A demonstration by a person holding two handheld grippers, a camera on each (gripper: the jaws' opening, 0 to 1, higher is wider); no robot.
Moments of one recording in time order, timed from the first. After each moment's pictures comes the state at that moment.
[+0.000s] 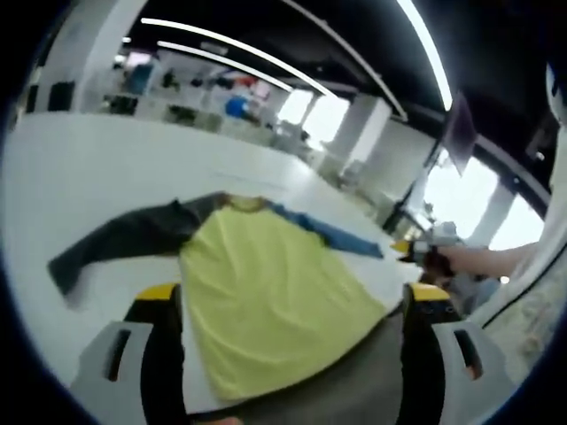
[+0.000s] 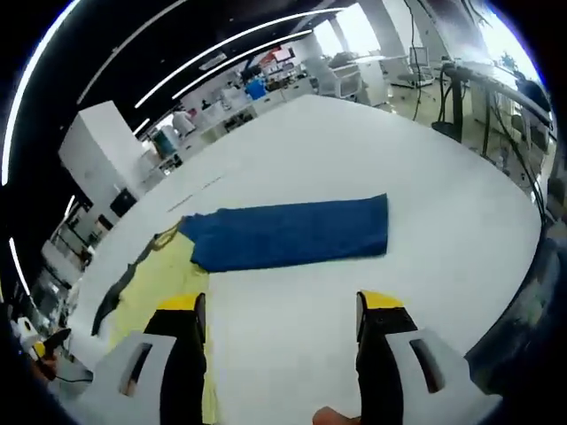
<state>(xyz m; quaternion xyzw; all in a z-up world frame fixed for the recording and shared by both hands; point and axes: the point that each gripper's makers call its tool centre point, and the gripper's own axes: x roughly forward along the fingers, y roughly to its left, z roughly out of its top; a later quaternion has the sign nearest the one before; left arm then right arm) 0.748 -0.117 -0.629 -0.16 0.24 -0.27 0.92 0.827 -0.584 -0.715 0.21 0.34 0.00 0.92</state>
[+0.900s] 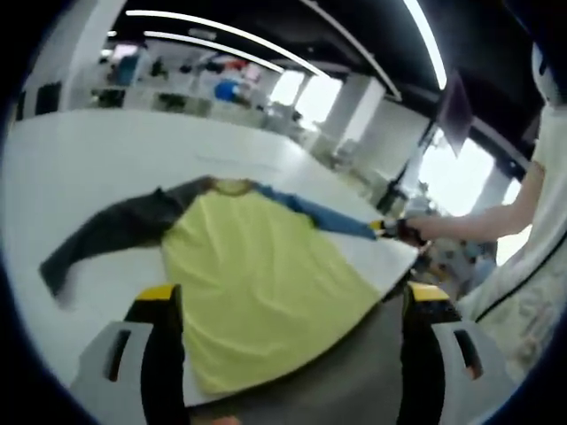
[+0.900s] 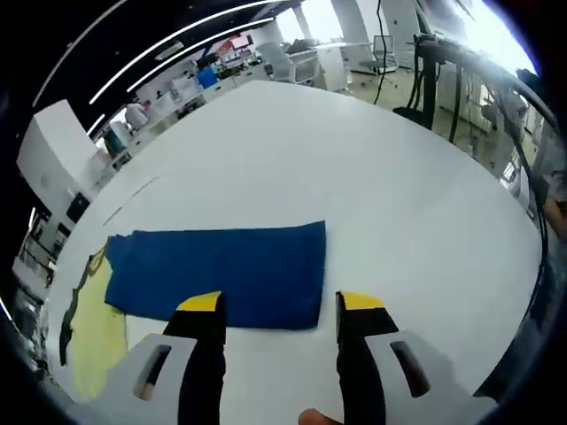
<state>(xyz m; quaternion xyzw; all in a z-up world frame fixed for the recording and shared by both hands) 0.740 -0.145 -0.637 -0.14 0.28 -0.29 0.90 0.889 -0.661 -0.779 0.19 0.38 -0.08 0.90</state>
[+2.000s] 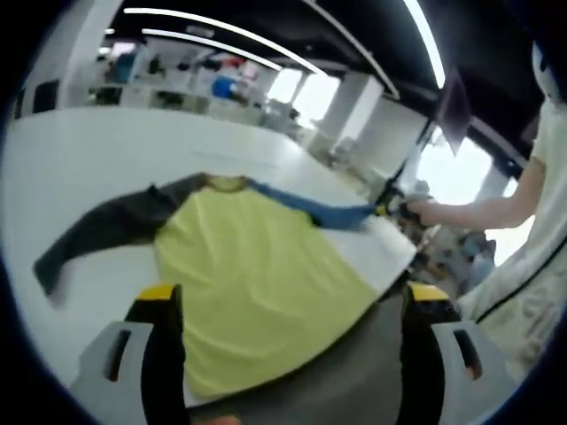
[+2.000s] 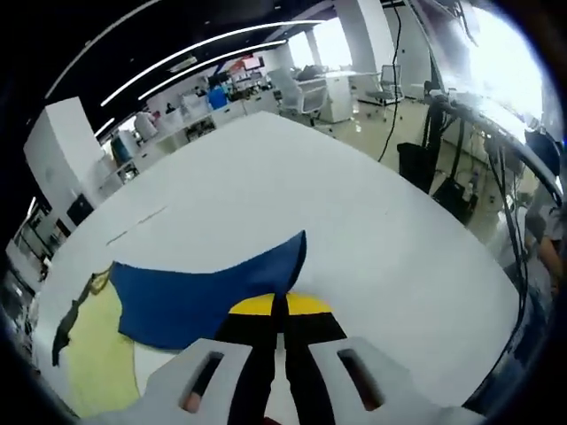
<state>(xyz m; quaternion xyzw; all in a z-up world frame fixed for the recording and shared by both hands) 0.740 -0.153 -0.642 -0.14 0.29 -0.30 0.90 0.929 -0.684 -0.713 0.14 0.33 -0.07 0.93</state>
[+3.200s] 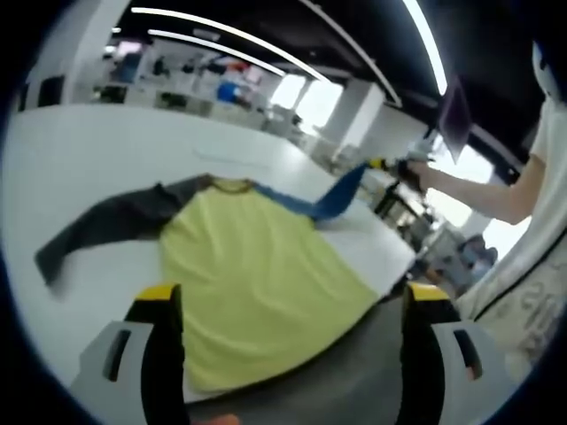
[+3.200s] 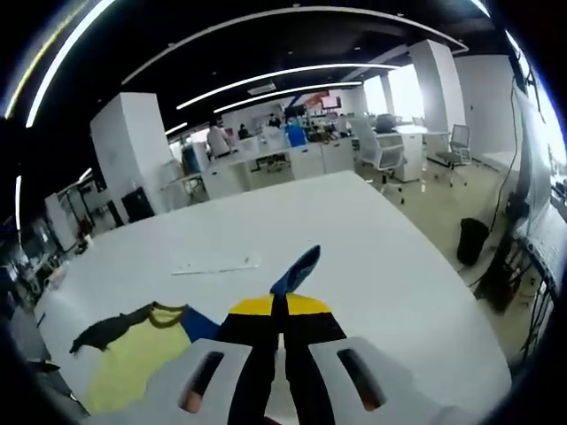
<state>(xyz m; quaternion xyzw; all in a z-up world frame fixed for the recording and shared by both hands) 0.734 -0.142 -0.642 -0.15 0.27 -0.29 0.90 1.011 -0.575 -0.571 0.08 0.22 0.08 0.97</state>
